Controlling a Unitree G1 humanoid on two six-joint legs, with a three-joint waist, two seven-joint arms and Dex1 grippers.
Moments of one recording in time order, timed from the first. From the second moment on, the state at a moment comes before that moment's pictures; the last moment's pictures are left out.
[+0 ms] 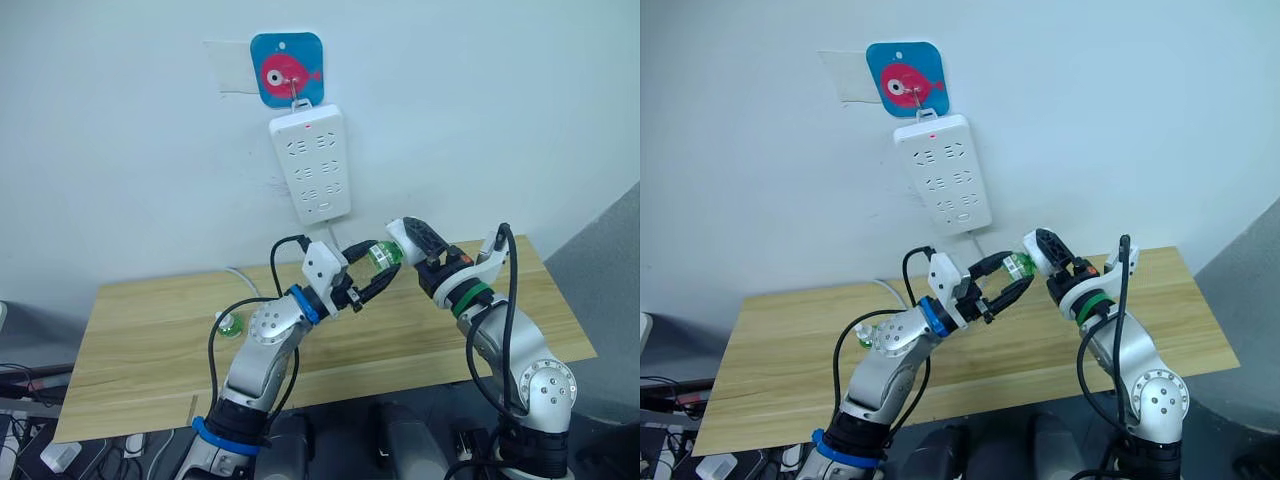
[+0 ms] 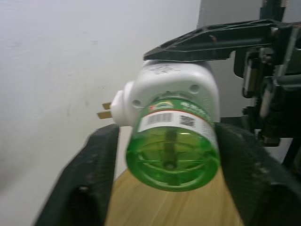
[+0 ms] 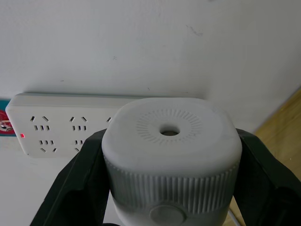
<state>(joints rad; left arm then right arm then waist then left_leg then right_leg) -0.27 0.11 -0.24 -0.11 -0.25 0.06 -0.63 -0.18 -0.06 -0.14 -0.49 1.63 0.56 -0.56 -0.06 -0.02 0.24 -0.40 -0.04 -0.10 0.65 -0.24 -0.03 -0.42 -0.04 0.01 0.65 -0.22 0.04</state>
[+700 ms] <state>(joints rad) -0.31 0.36 -0.23 -0.05 -0.29 -0.02 -0.98 -0.30 -0.55 -0.09 -0.12 1.95 1.08 -0.24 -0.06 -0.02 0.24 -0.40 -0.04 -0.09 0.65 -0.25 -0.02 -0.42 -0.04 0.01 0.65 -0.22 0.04</state>
